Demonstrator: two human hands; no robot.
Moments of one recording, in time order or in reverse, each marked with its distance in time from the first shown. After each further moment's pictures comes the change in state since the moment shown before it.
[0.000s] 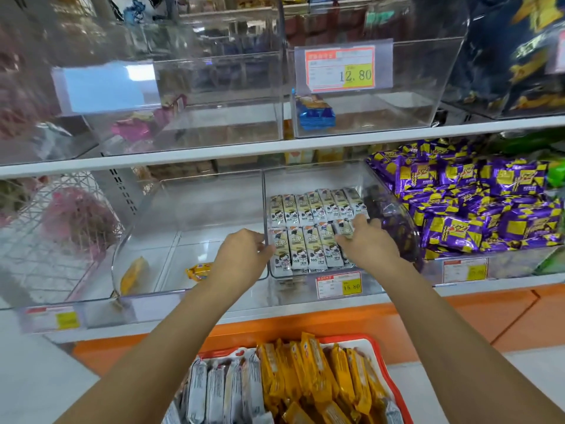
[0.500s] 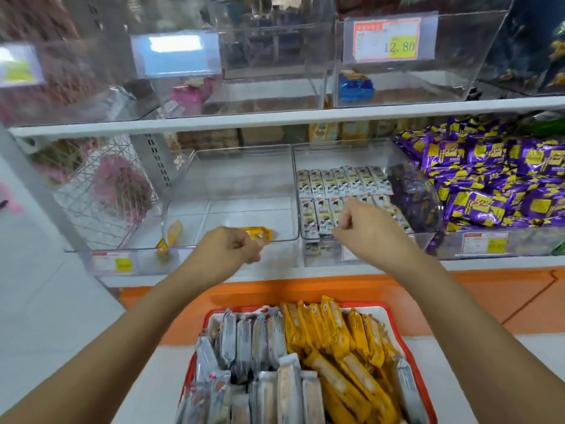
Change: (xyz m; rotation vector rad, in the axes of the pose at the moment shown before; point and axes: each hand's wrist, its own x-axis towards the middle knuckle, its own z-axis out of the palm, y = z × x) left_hand -0.074 -0.070 -0.045 -0.290 -0.134 0.005; right_hand -0.110 -0.054 -0.029 0.098 -0.070 -0.363
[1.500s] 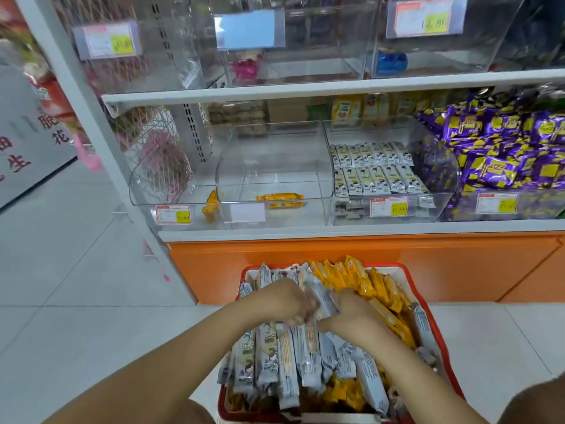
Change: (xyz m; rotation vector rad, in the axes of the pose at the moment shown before) left_hand -0.105 -0.042 0.072 -0.076 -0.585 -0.327; right_hand -0.133 -0.027 0.152 0.159 -0.398 0.367
